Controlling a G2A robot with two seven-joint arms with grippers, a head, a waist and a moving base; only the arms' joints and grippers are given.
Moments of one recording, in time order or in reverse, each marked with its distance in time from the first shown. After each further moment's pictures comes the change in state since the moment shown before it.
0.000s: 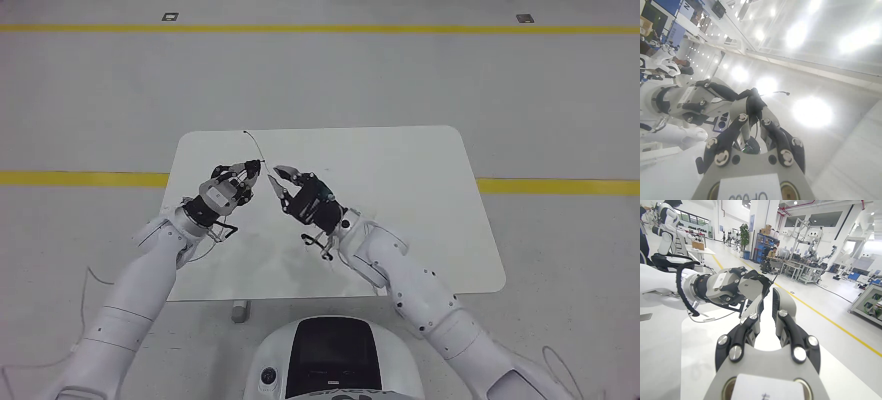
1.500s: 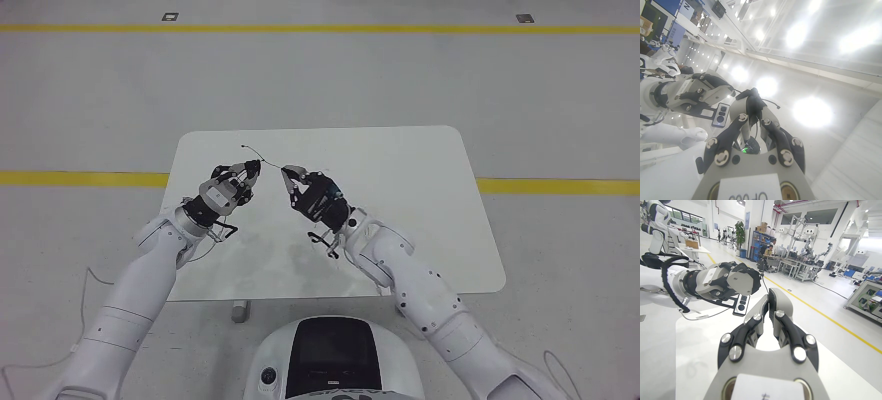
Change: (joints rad) left arm 0.000 0.000 0.000 0.000 0.000 0.000 0.000; right arm -0.038 -0.003 0.057 -0.008 -0.022 -0.011 0.008
